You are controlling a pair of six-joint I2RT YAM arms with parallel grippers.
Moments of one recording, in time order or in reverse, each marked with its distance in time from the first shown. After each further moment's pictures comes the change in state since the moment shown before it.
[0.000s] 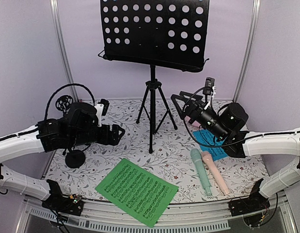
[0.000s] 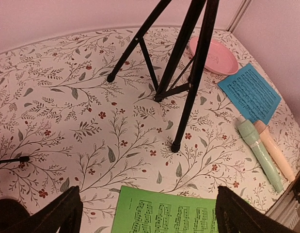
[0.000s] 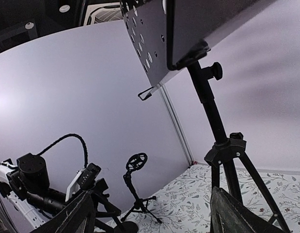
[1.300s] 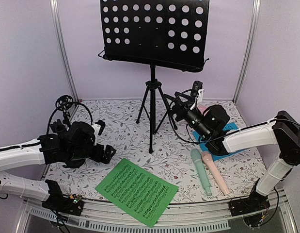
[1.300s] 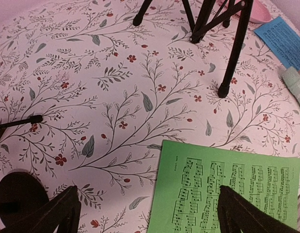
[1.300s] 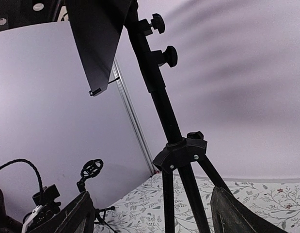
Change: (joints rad) left arm 0.061 -0.081 -0.263 -0.003 0.025 0.078; right arm -0.009 0.284 0.104 0.170 0.167 -0.099
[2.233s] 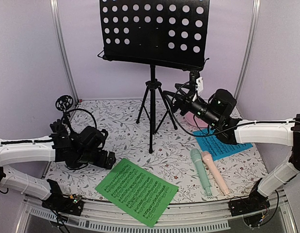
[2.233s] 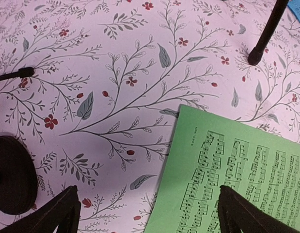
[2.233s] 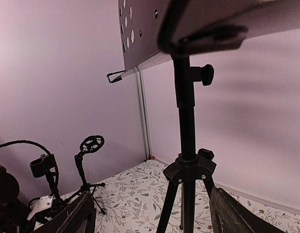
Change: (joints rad) left arm -0.003 0.144 0.015 -0.094 0.027 -0.133; right arm -0.060 -0.145 0.110 -0.365 -0.202 -0.191
